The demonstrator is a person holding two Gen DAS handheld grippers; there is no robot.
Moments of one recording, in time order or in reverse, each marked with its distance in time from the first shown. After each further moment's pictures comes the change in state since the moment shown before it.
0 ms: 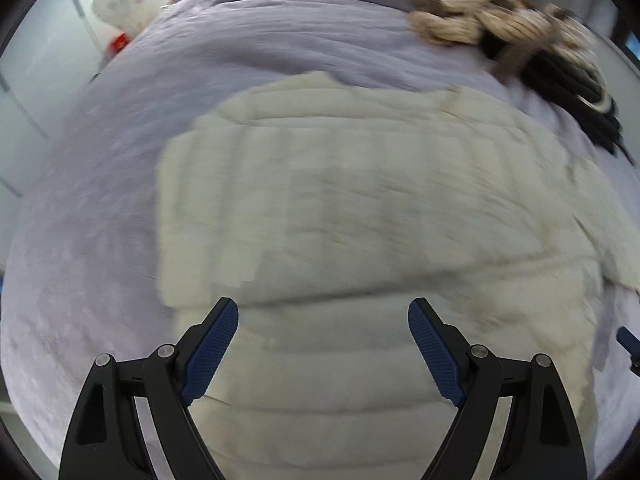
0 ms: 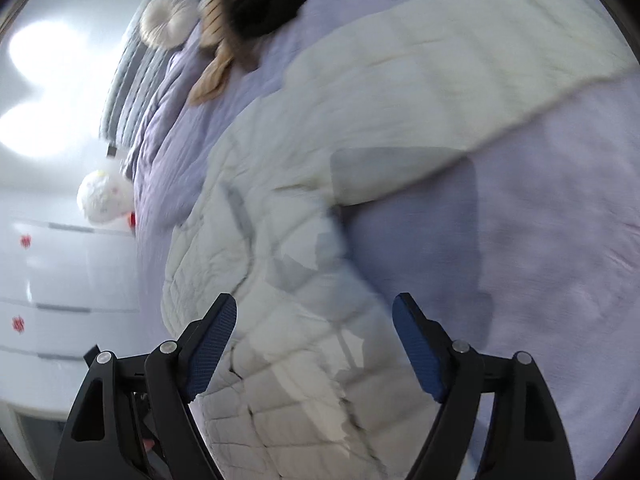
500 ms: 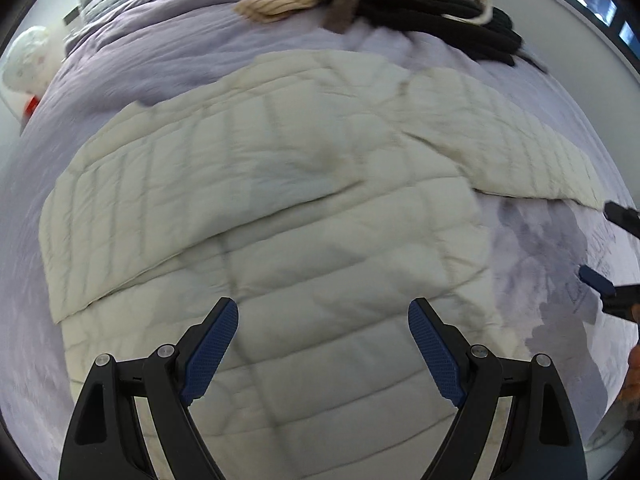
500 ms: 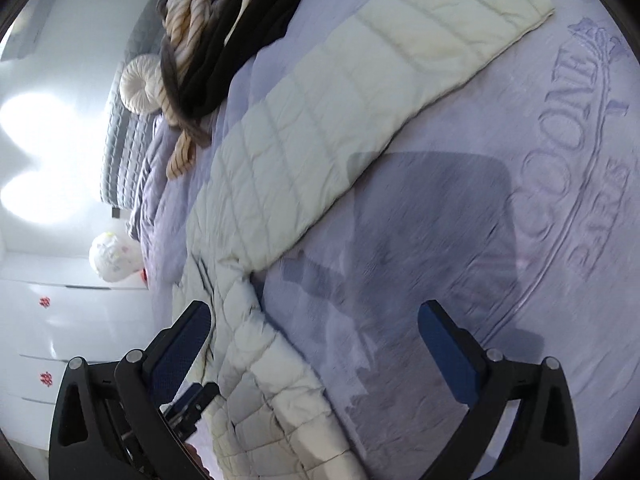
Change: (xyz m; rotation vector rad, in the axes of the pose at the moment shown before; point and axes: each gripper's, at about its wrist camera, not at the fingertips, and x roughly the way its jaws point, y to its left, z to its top) left arm -0.011 -0.154 -0.027 0.268 0.028 -0.150; right arm -0.055 -0.096 0.022 0.152 -0.117 0.061
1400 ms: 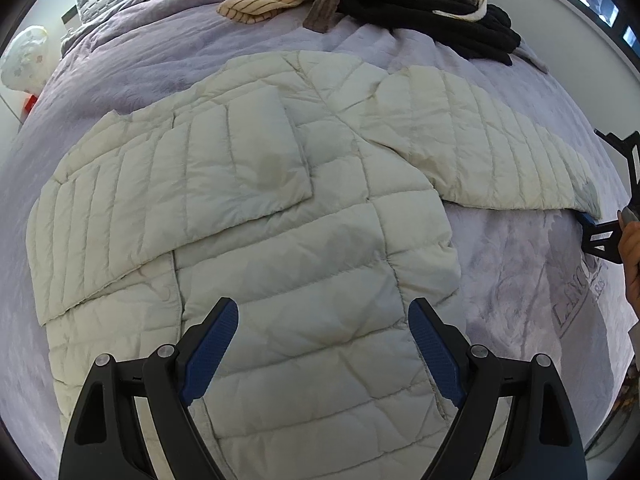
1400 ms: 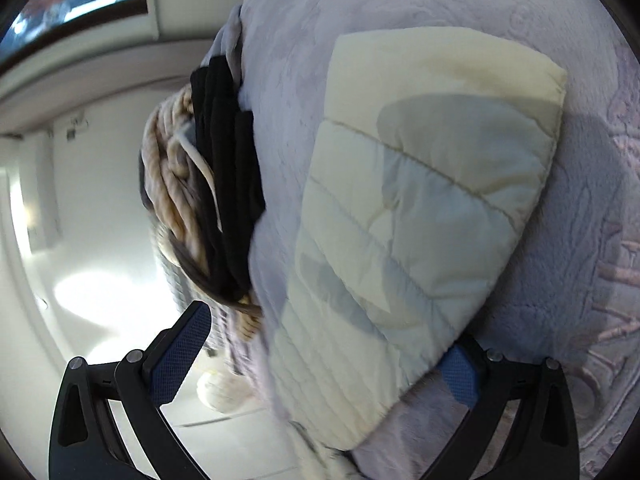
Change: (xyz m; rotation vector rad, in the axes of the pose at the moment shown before) left arm 0.010 -0.027 0.012 -0.029 0.008 0.004; right arm -0.004 -0.087 0.123 0.474 -0.263 0.338
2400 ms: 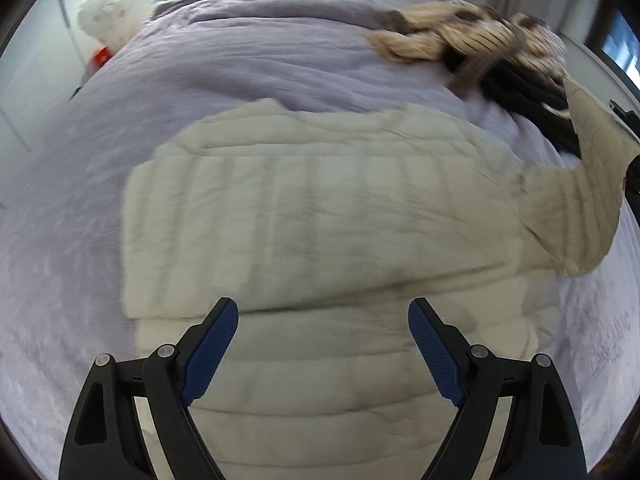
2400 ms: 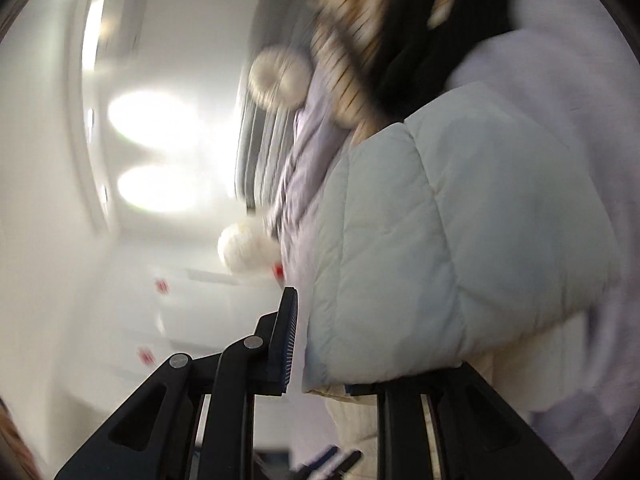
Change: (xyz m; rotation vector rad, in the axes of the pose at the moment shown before) left arm -0.037 0.167 -0.008 -0.251 -0.118 0.100; right arm 0.123 0.173 -0.210 -0.517 0.453 0.164
